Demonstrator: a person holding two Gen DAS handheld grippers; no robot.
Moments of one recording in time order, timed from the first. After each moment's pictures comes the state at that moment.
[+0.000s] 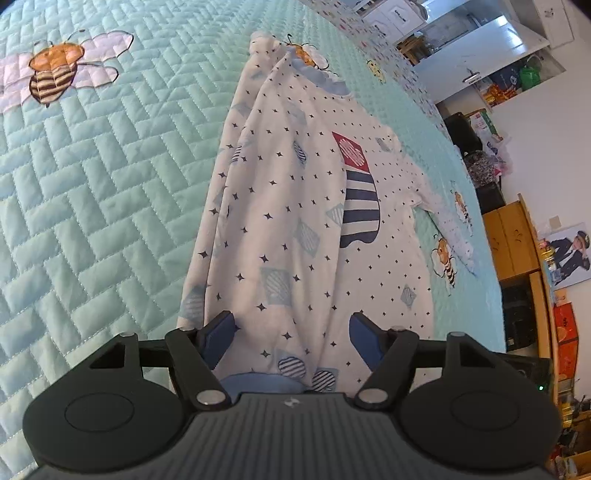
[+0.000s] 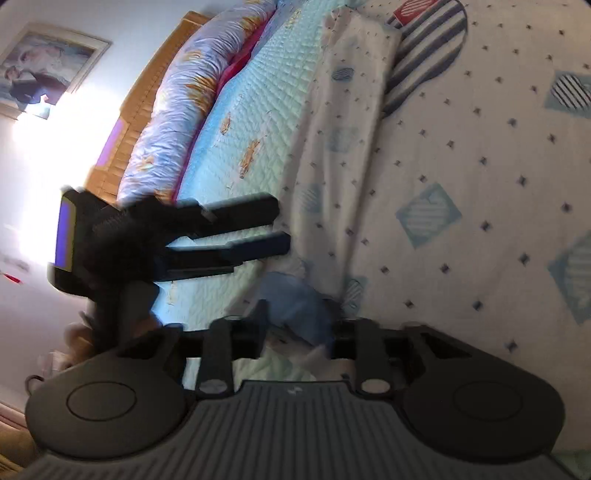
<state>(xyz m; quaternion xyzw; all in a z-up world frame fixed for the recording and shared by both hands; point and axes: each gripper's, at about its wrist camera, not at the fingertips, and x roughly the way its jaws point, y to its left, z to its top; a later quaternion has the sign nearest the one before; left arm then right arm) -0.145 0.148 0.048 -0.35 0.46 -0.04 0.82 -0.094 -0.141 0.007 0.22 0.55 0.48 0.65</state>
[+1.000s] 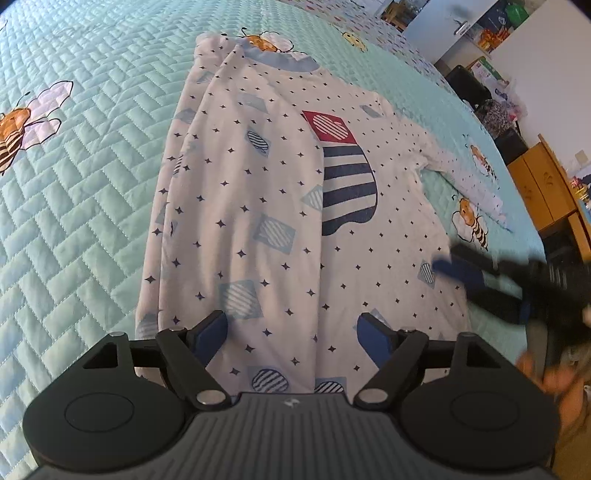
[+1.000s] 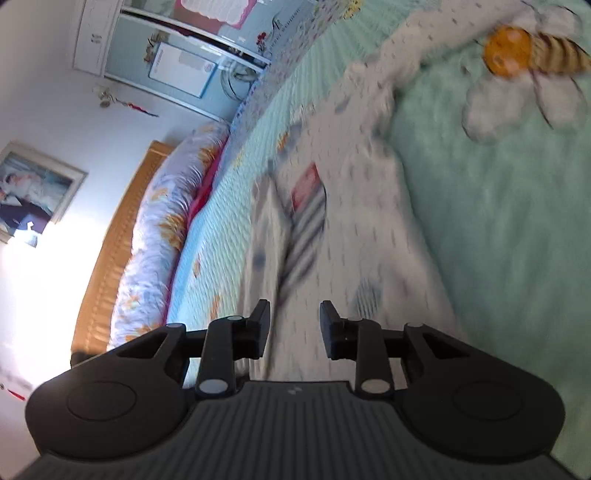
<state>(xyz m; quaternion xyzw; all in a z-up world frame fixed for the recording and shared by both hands) -0.117 0.100 0.047 -0.23 0.49 -0.03 0.84 -0.008 -0.234 0.010 0.34 0.47 0.37 0.73</state>
